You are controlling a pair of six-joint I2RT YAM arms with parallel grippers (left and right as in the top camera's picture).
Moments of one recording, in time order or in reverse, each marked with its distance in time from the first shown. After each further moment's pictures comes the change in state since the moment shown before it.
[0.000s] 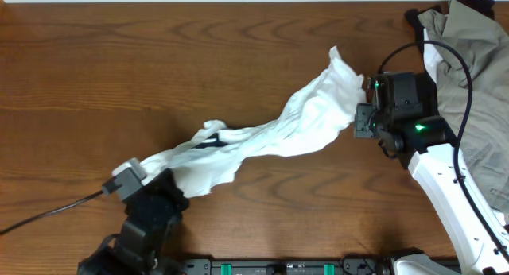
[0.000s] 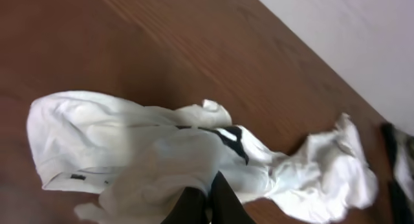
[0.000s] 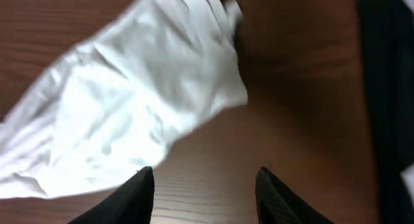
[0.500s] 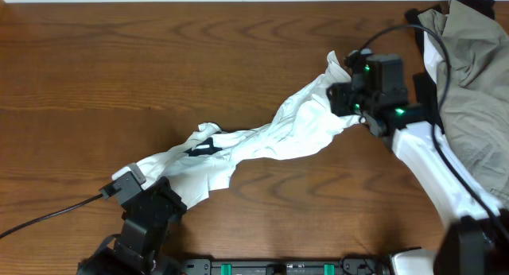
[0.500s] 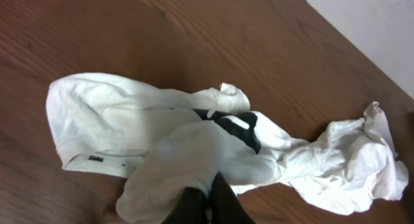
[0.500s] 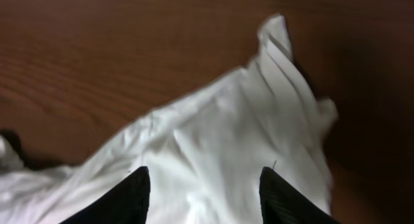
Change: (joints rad) left arm 0.022 0.000 0.000 -0.081 0.032 0.016; right arm 0.000 0.217 0.000 0.404 -0.262 -0.079
